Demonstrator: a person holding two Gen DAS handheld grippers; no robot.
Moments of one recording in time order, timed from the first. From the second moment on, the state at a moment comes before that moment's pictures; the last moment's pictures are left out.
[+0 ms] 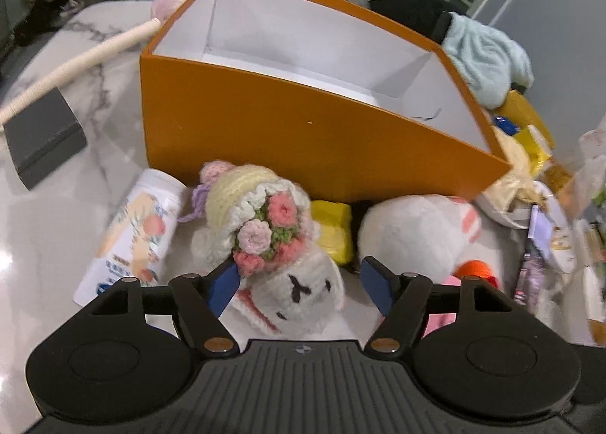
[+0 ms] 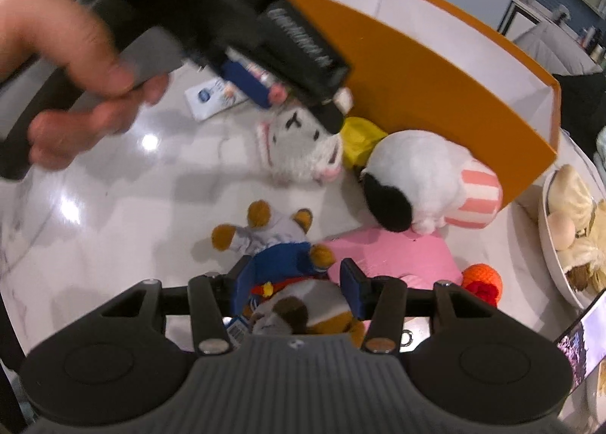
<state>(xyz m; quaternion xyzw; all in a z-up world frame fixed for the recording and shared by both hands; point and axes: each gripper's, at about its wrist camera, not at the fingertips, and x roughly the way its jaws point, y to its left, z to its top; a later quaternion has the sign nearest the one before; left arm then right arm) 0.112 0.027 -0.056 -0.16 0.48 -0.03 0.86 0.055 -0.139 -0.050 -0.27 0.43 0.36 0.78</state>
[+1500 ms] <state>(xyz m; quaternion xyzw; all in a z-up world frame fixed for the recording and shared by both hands) 0.097 0.044 -0.073 -0.10 0.47 -0.06 0.87 0.045 -0.125 -0.071 -0.33 0.42 0.34 0.77</state>
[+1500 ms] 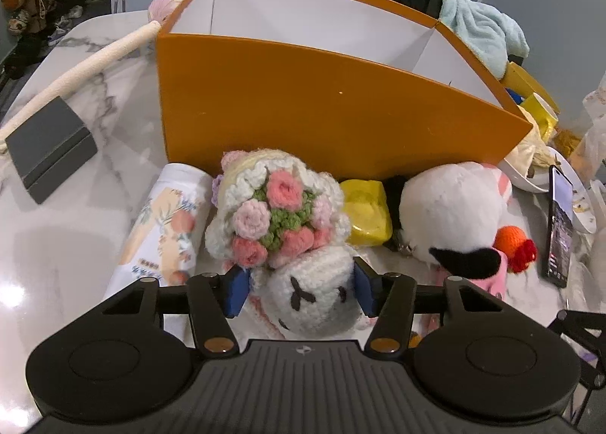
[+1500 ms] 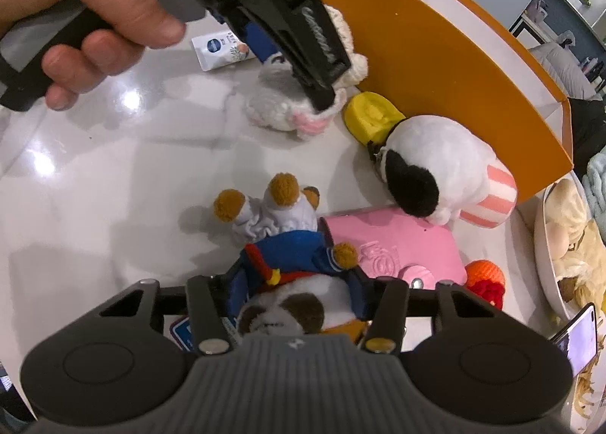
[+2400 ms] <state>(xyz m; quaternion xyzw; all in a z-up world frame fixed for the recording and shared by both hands) 0.067 0.015 0.000 -0.06 0.43 -0.14 0.89 0.051 -0.145 -0.007 -0.23 0.37 0.32 0.84</state>
